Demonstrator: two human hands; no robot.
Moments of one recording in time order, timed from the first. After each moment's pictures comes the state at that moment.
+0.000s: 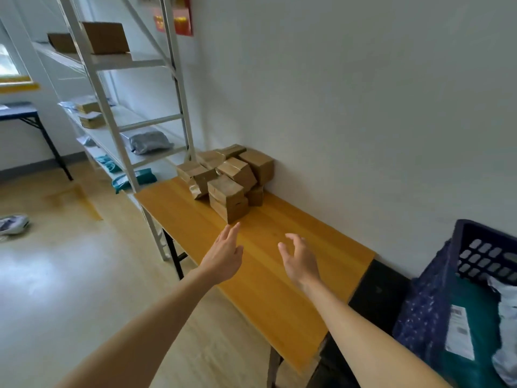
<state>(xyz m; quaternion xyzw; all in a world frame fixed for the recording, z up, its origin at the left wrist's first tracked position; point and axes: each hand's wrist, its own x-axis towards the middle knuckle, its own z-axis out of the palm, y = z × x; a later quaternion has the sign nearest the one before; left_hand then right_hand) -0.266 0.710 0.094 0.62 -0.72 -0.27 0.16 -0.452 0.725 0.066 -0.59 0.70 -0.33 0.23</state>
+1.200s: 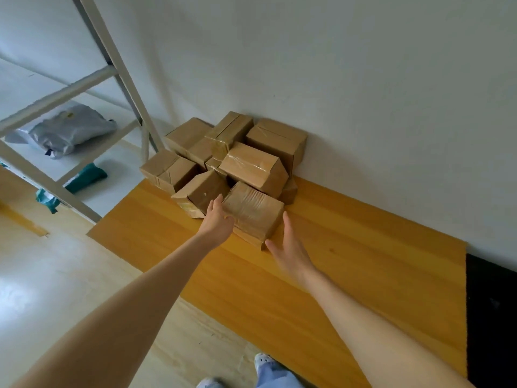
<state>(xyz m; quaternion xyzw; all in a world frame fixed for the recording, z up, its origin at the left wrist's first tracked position) -0.148 0.297 0.011 0.60 -0.67 -0.43 0.11 -0.308 0.402 -0.029 -0.49 0.72 -0.30 0.39</state>
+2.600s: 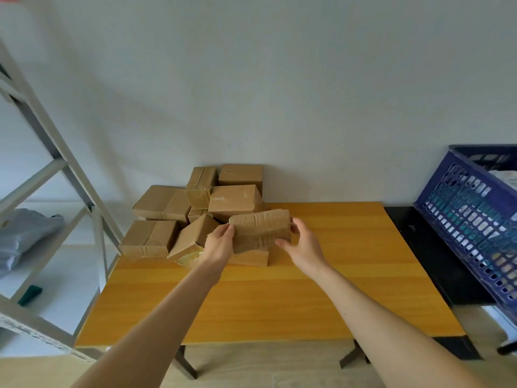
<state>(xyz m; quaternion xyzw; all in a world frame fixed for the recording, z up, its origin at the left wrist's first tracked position) -0.062 0.294 0.071 0.41 -0.65 -0.62 0.18 -0.190 0.438 0.058 -0.30 0.80 -0.49 0.17</state>
